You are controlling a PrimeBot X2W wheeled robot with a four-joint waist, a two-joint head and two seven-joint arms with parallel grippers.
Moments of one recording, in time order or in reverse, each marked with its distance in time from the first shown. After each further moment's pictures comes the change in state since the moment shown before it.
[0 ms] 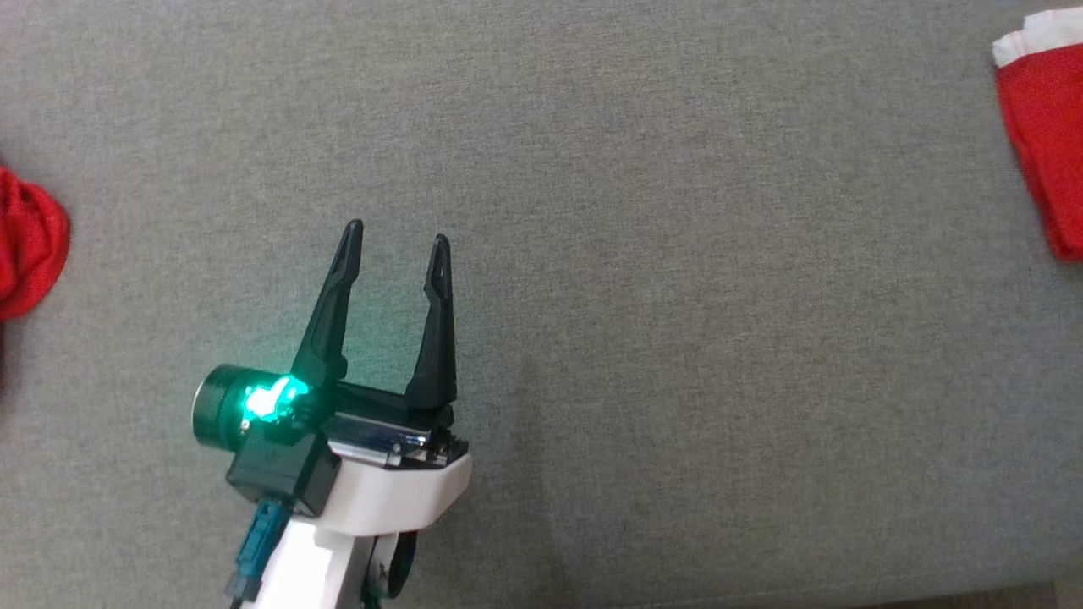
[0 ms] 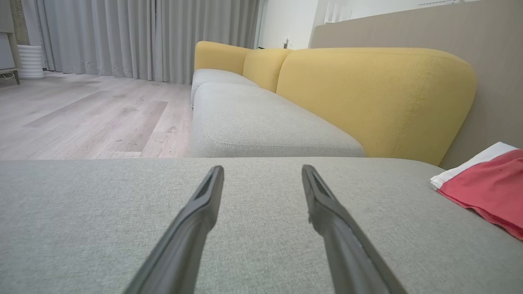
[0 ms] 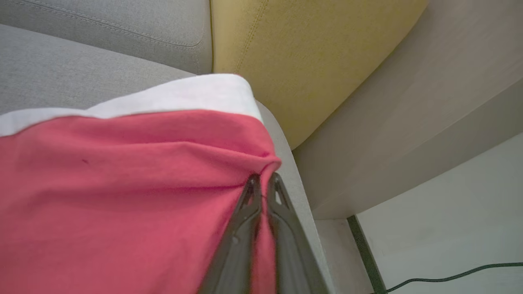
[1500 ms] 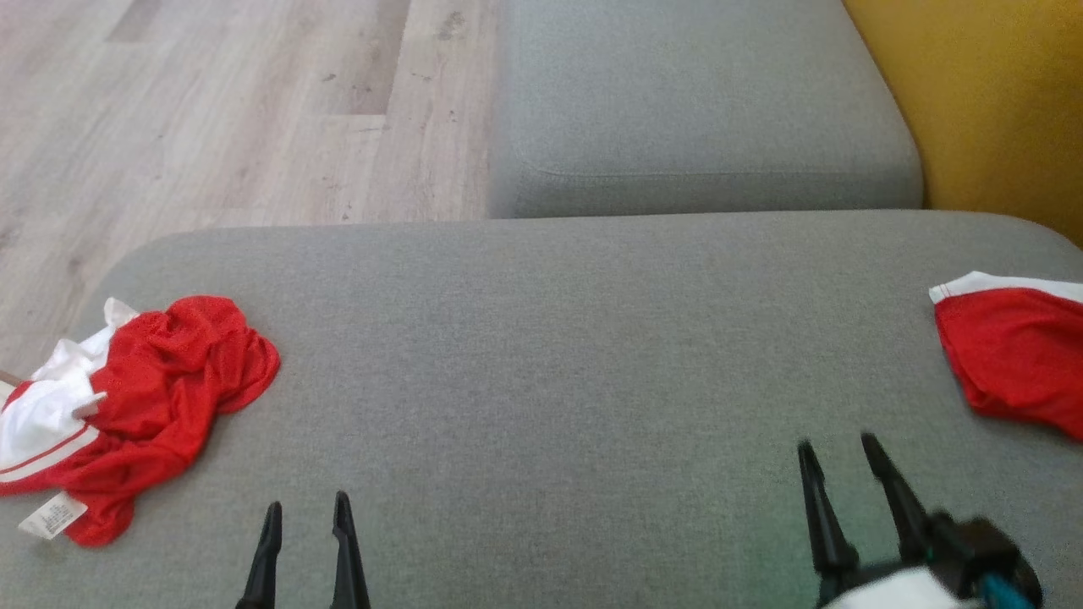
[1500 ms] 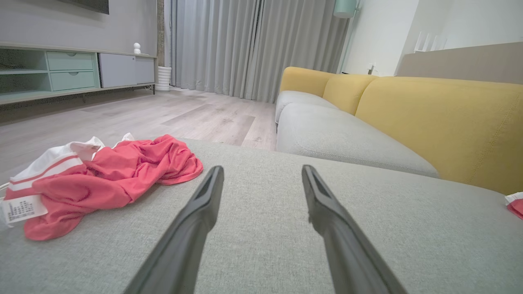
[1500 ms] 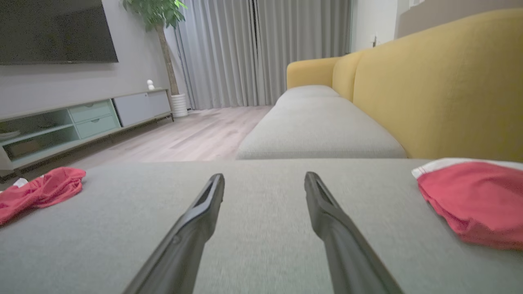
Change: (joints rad) left arm 0.400 0.003 0.162 0.193 -0.101 0.041 0.000; right arm 0.687 0.583 0.256 -0.397 0.034 0.000 -0.304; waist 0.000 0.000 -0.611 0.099
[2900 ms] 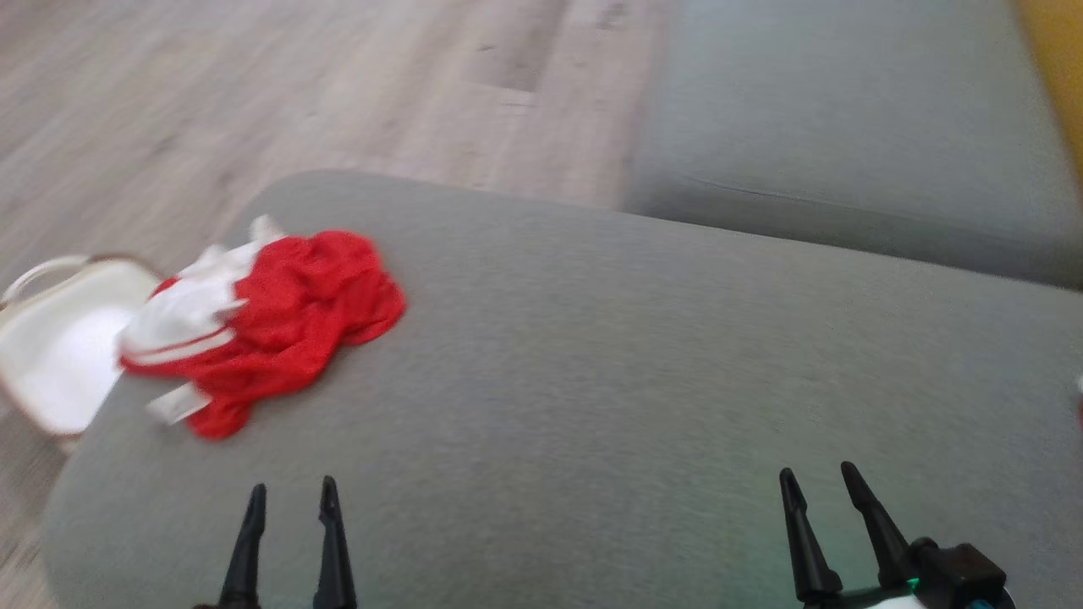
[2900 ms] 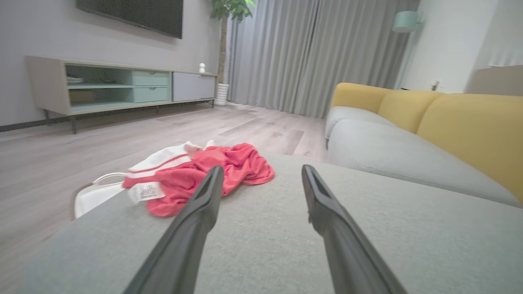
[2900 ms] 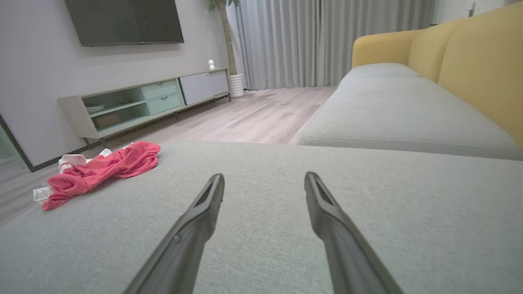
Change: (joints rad) left arm -0.003 0.001 0.045 -0.021 0.073 -0.024 0.000; right arm 0.091 0.026 0.028 -0.027 0.035 0.000 0.000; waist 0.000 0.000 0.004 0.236
